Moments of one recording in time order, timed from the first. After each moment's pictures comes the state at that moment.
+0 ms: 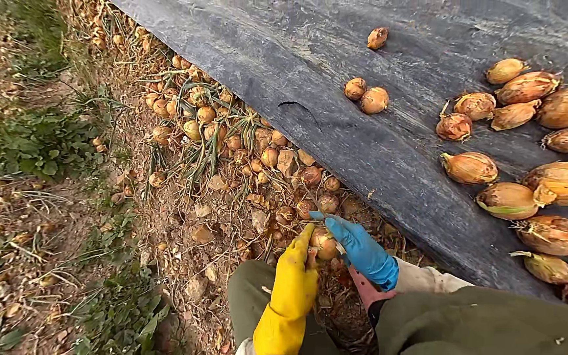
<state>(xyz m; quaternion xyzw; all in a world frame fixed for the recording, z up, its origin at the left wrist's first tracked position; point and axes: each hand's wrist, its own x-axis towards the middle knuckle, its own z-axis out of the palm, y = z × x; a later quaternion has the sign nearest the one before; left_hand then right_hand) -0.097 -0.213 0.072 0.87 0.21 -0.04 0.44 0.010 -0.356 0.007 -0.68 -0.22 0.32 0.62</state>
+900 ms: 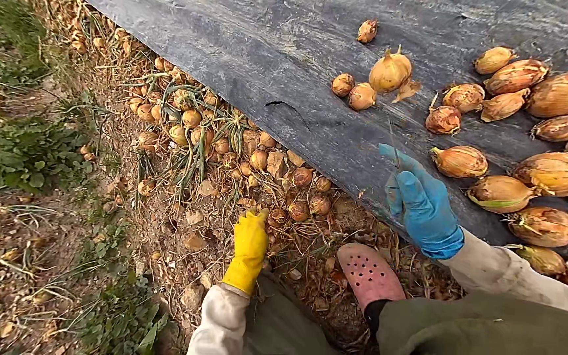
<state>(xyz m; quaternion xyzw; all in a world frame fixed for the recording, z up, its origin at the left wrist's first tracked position) -0.046 -0.106 -0.003 0.96 0.21 -0.18 0.05 0.096 -0.422 0.038 -0.75 -0.18 0.06 0.64</state>
